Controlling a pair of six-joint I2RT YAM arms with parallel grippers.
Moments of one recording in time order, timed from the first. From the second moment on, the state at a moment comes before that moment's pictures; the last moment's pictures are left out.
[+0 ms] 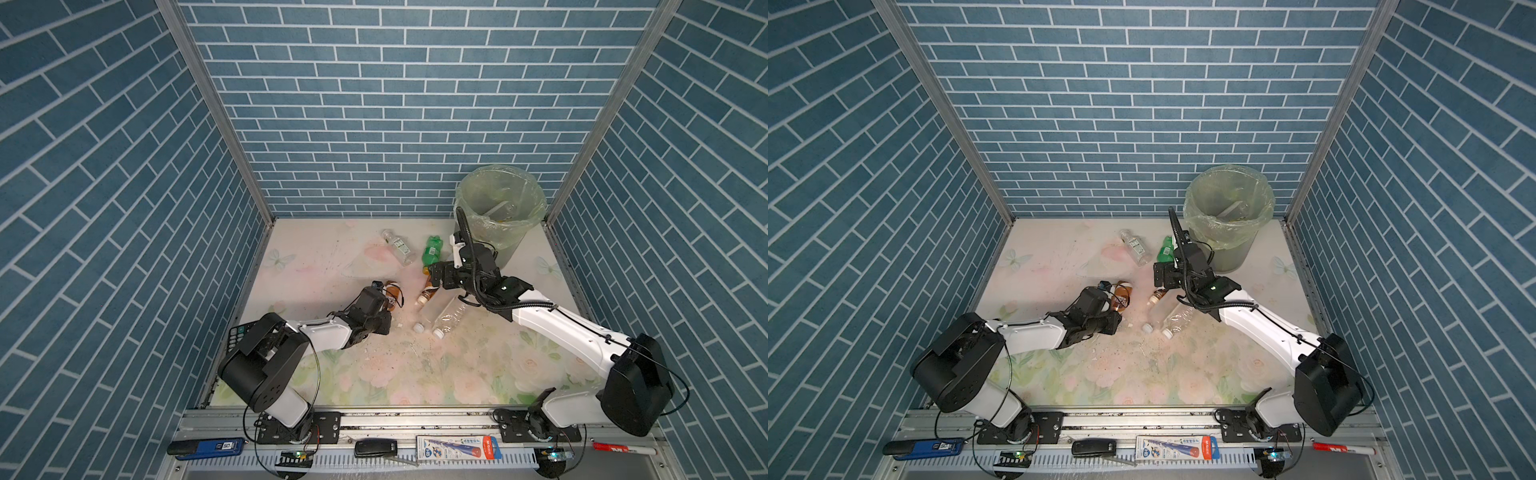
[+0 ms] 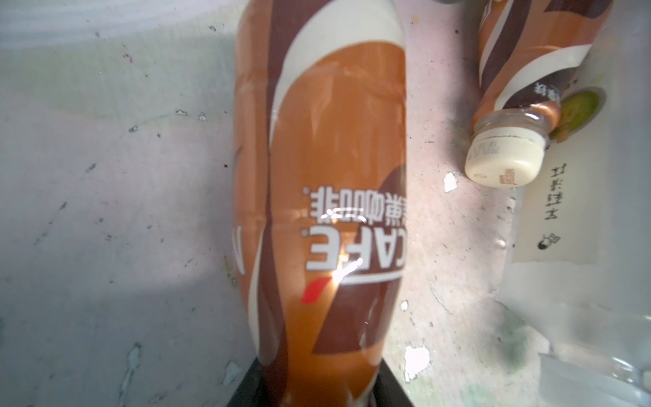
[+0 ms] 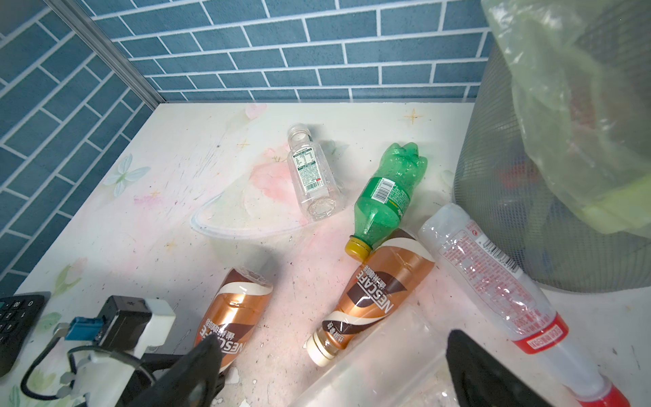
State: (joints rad) left arm -0.63 1.57 0.61 0.09 0.00 -0.41; right arm 0.70 1.39 1.05 -0.23 0.15 0.37
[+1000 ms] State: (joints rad) left arm -0.63 1.43 0.78 0.20 0.13 -0.41; right arm 0.65 1.56 1.18 -0.15 -0.16 0.60
